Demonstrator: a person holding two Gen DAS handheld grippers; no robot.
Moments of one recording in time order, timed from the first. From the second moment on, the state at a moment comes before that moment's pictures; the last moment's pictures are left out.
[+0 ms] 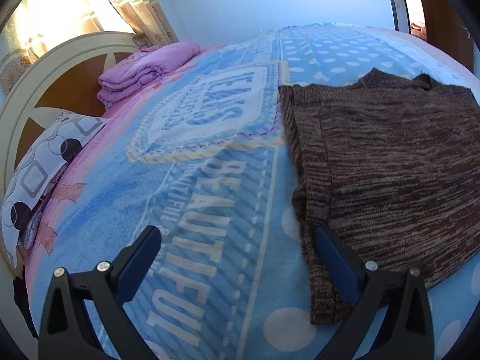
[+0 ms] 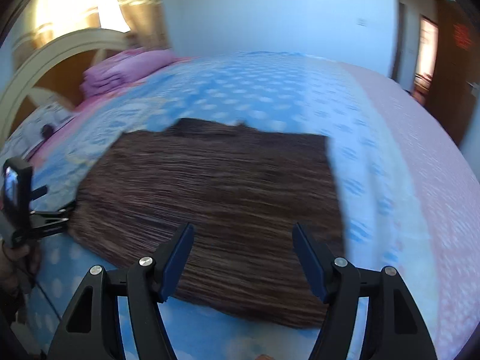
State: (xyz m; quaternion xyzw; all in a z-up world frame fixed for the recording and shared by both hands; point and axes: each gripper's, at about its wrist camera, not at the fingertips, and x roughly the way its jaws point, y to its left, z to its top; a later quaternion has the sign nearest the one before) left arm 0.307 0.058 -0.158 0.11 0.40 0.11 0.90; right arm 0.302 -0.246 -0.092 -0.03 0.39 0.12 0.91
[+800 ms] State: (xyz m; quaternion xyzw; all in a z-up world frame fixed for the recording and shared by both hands) left arm 0.305 0.090 -0.168 -0.01 0.40 0.11 0.91; right arm 0.426 -0.045 -0.124 -0.17 0.39 0.16 0.89
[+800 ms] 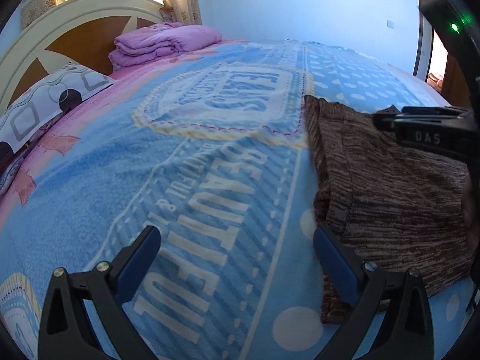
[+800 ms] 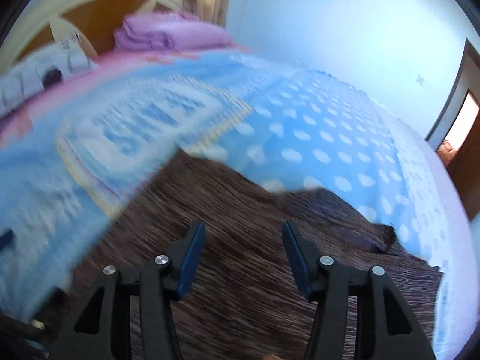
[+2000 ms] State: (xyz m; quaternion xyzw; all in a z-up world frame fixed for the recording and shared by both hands) left arm 0.307 0.098 -0.173 -0.03 0.42 0.11 0.90; right arm 0.312 -0.097 -0.129 -0.10 0.37 0.20 0.90
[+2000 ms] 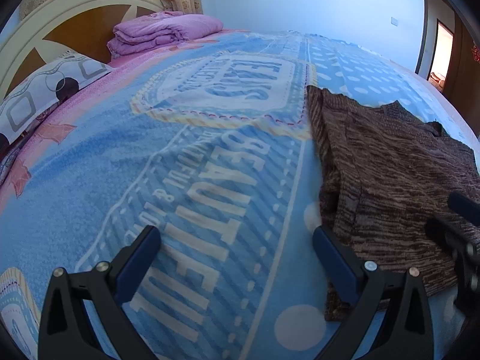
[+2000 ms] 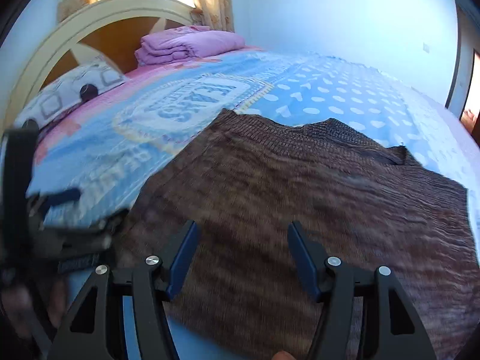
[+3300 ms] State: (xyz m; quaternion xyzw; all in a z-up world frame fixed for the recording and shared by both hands) left arm 0.422 0.083 -0.143 -0.01 0.43 -0.08 0.90; right arm 0.266 -0.020 -0.153 -0.27 0.32 0.22 0.88
